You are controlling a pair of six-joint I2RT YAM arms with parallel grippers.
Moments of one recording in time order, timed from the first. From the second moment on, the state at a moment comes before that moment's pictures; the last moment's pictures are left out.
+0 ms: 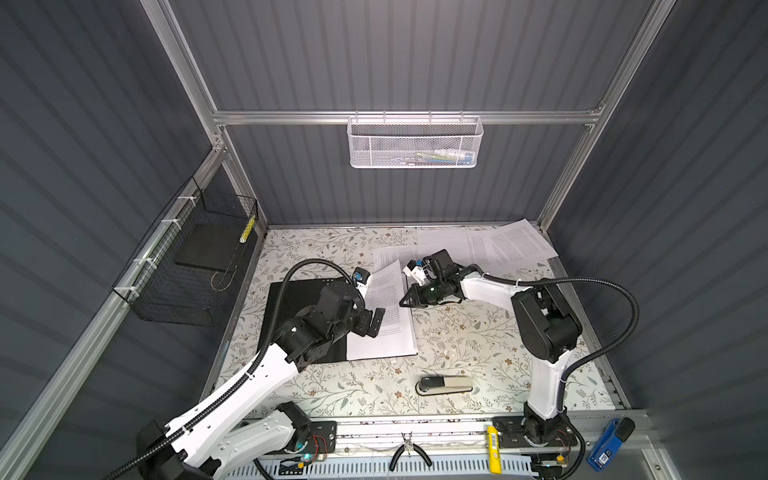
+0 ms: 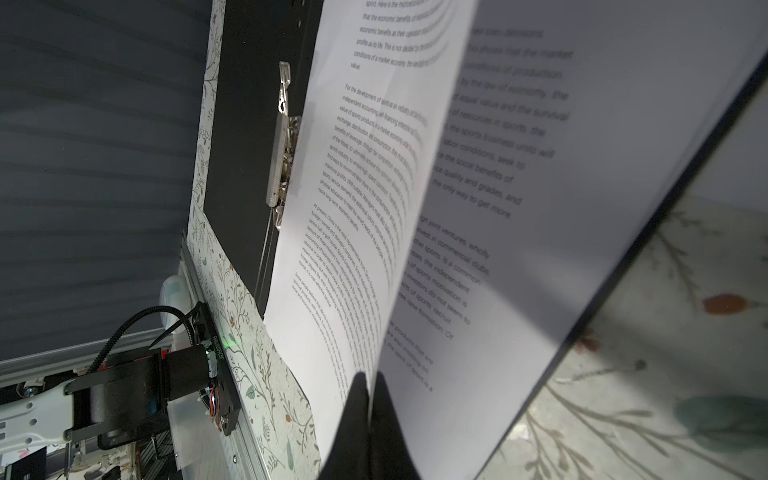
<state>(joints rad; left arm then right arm) -0.74 0.99 0.92 -0.58 -0.15 -0.14 0.54 1.97 1.29 -0.31 -0.71 0.35</state>
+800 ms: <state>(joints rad) -0.74 0.99 0.92 -0.58 -0.14 -0.14 0.55 2.03 1.34 -0.35 -0.72 0.32</state>
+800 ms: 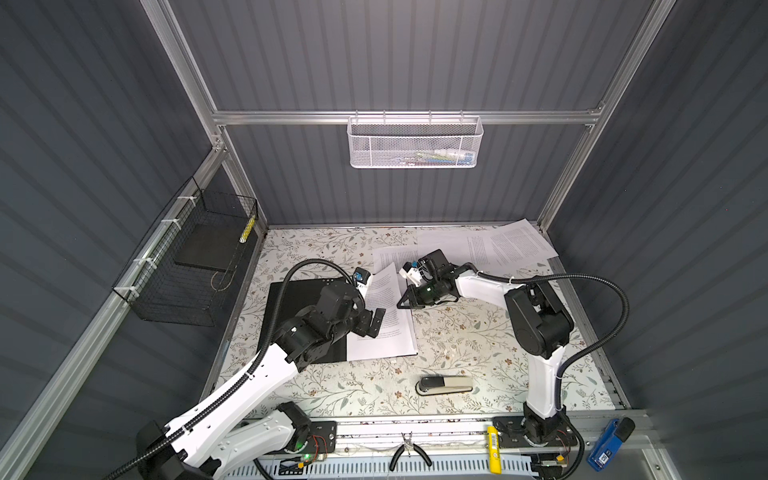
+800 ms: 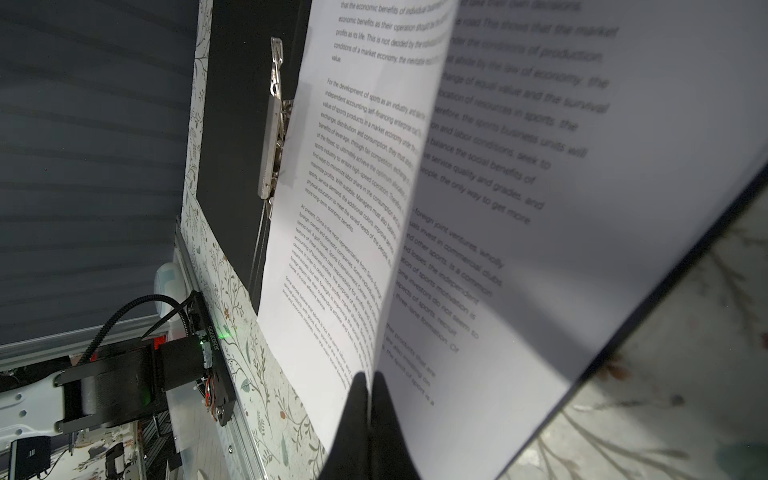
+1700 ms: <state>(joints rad) -0.74 1.00 0.92 -0.58 -0.14 -0.14 0.56 1.90 1.31 -0.41 -0.49 0.35</state>
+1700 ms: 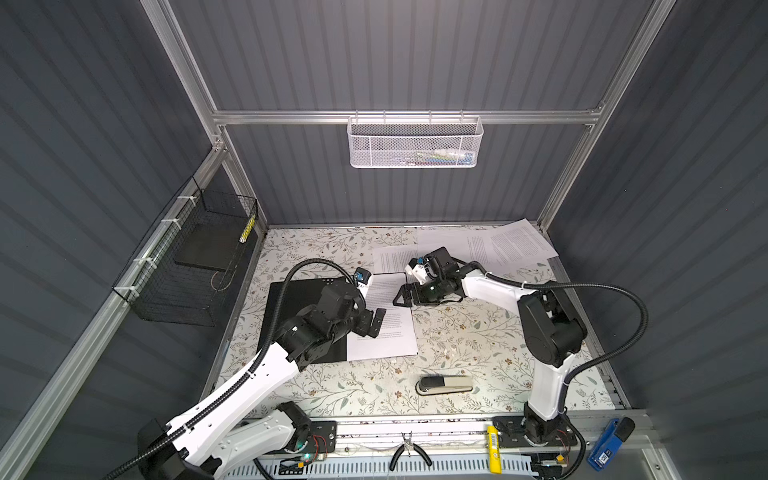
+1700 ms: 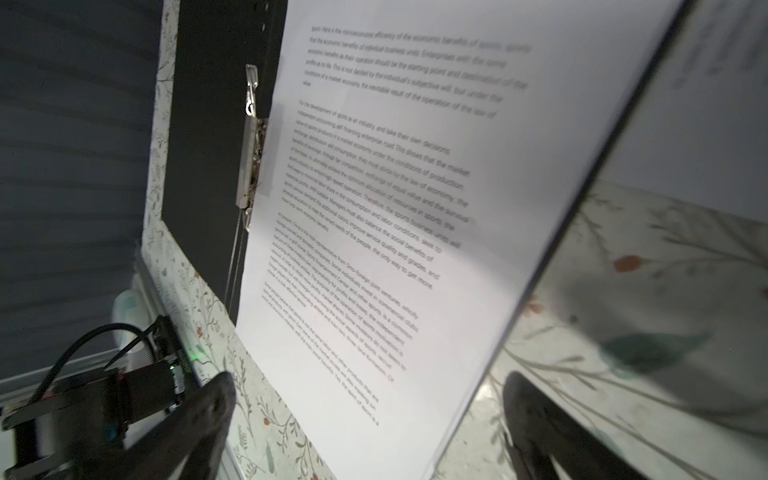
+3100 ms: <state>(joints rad) -0.73 1.00 0.92 -0.58 -0.14 -0.13 0.17 1.93 1.25 -0.45 -0.29 0.70</state>
